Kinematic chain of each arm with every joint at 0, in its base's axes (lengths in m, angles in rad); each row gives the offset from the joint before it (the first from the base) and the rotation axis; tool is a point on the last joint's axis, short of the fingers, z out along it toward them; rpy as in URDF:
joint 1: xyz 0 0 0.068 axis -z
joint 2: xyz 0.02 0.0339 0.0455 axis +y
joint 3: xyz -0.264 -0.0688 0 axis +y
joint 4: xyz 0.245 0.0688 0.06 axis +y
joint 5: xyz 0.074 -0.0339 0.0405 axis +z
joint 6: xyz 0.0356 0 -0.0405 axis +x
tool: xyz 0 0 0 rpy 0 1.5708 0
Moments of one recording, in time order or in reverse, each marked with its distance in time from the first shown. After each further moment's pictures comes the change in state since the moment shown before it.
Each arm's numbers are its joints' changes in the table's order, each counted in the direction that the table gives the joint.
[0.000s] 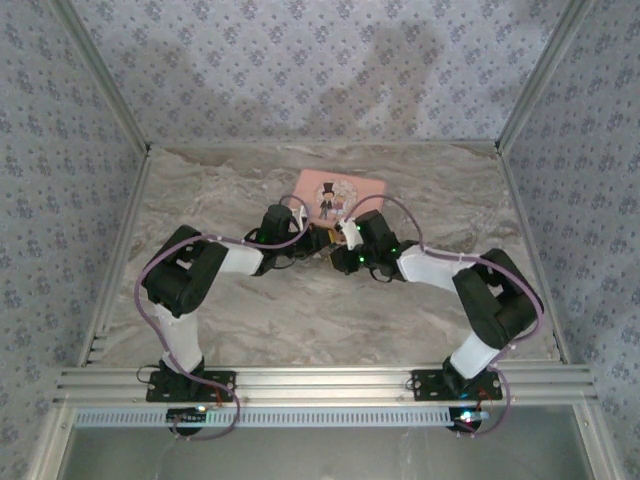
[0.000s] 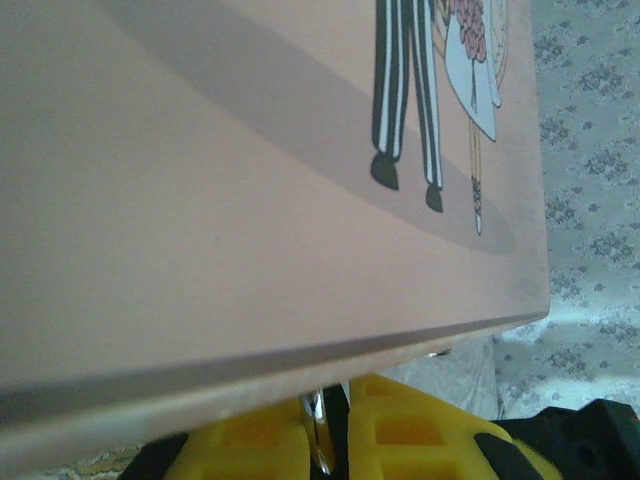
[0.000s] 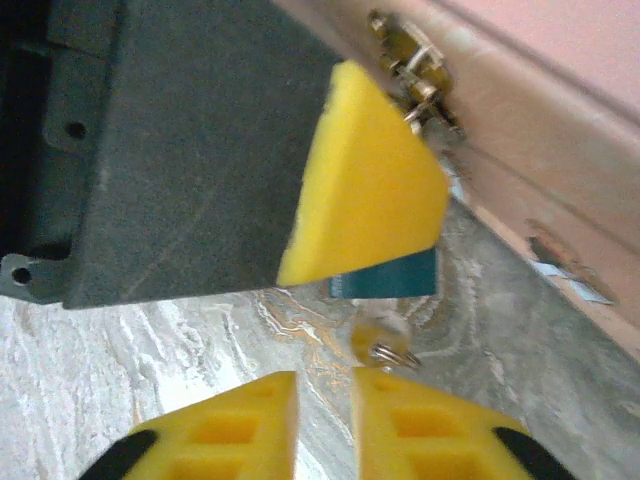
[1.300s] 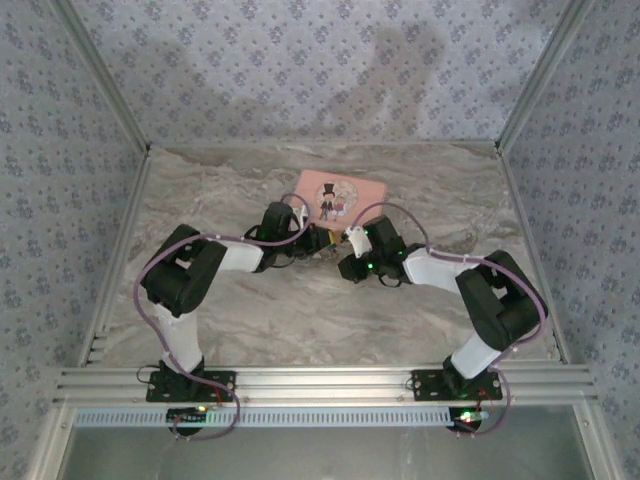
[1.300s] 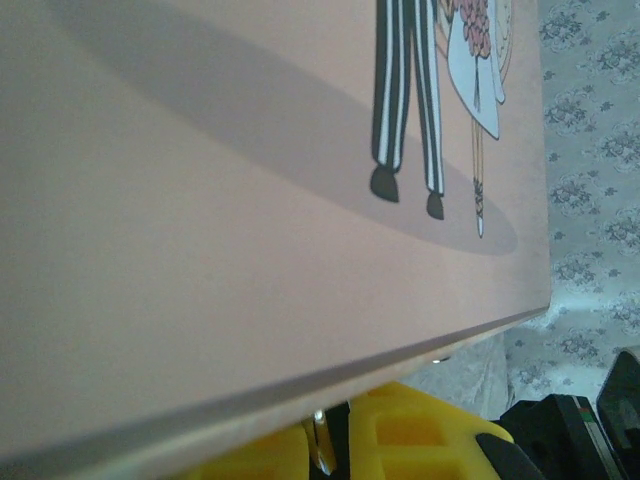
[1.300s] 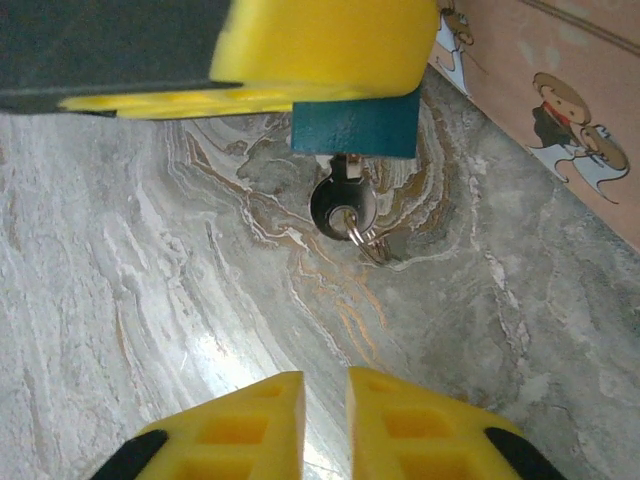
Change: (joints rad) left arm -0.008 0.000 -0.032 0.077 -0.020 0.044; right arm 0.042 0.005 0.043 0.052 0.101 -0.064
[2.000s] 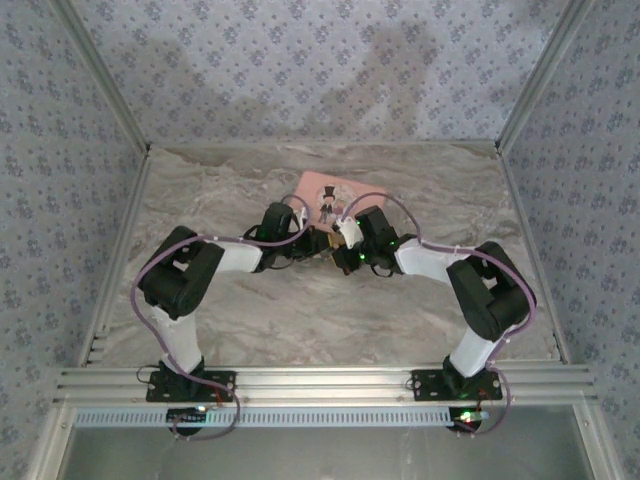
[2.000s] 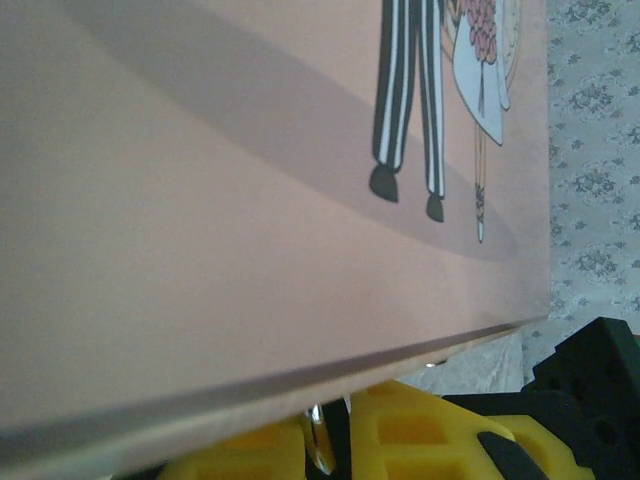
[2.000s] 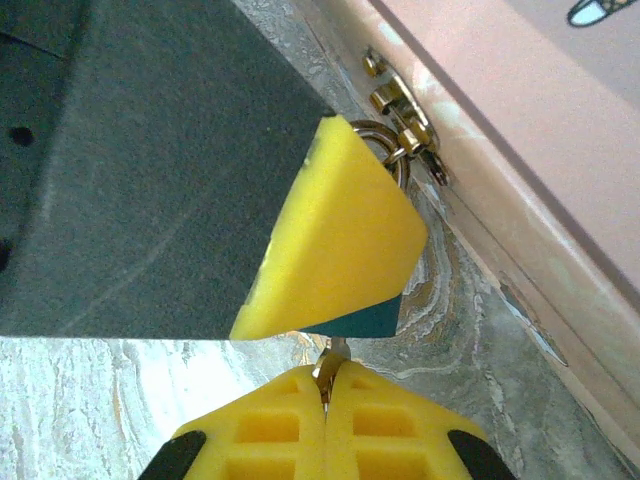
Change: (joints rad) left arm 0.003 -0.020 0.003 0.065 0.012 0.031; right arm -0.015 0.074 -0.111 0.006 -0.006 -0.056
